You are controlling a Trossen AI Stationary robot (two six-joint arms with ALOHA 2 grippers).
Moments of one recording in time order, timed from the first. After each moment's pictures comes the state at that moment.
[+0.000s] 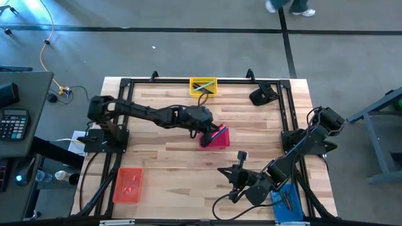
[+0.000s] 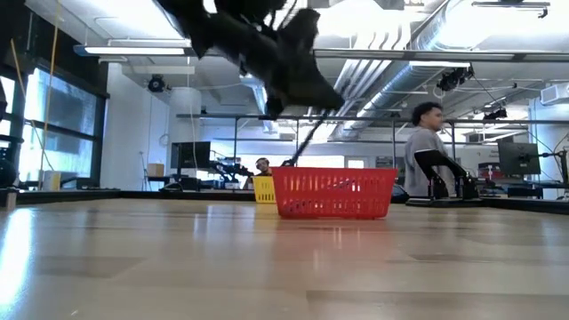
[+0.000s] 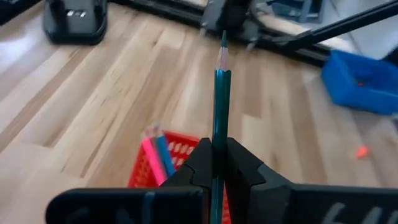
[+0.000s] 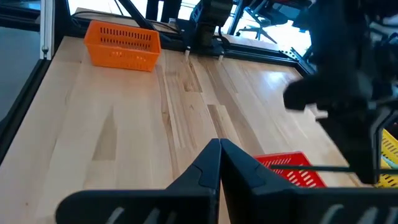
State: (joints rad) left arm 0.18 1.77 1.12 0.13 0.02 -0.23; right arm 0.74 1.63 1.13 -0.18 0.95 0.31
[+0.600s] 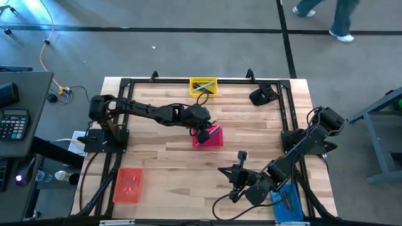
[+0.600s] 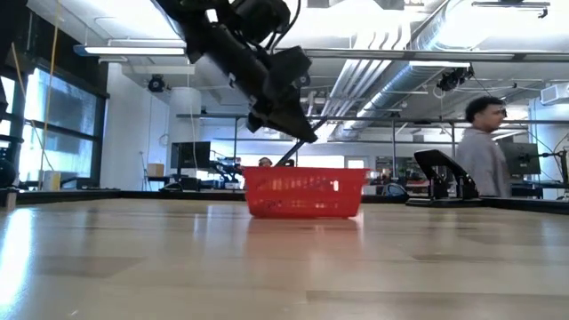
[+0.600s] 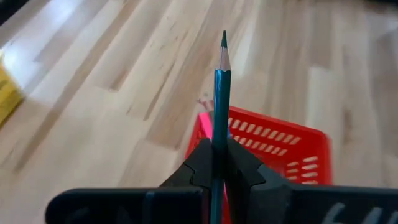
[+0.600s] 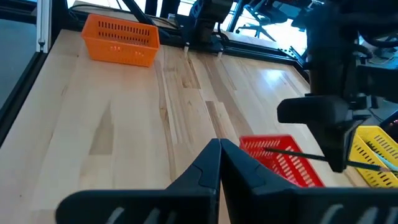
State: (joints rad) left arm 0.21 1.78 1.12 -0.06 -0.08 -0.19; right arm 0.74 1.63 1.13 -0.20 0.95 0.31
